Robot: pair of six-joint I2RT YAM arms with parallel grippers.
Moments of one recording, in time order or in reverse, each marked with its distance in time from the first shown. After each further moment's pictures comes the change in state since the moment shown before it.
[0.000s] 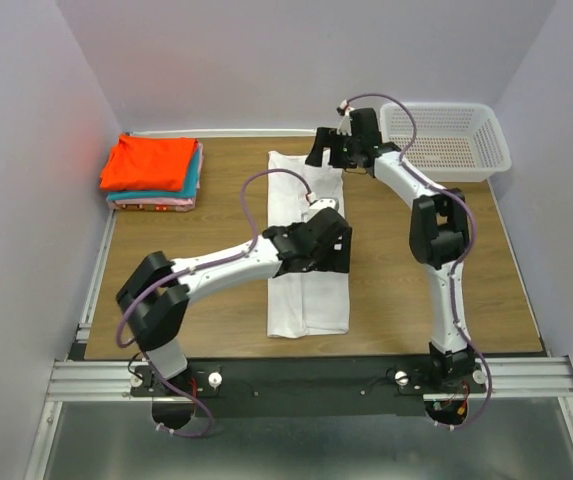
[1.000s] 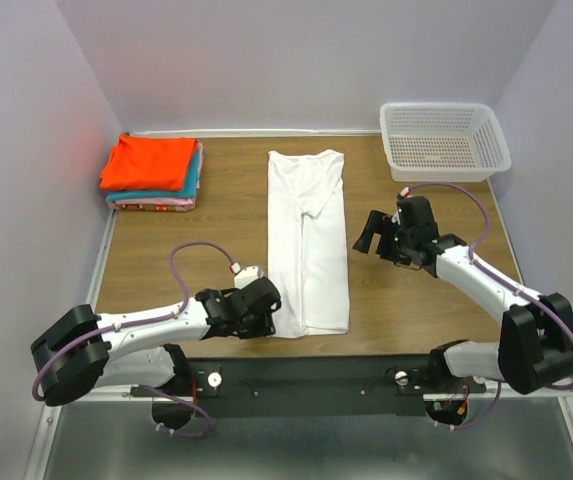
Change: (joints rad) left arm -0.072 -0.585 -0.779 -0.018 0.050 -0.381; right arm 0.000 -1.069 -1.248 -0.021 0.254 0.245
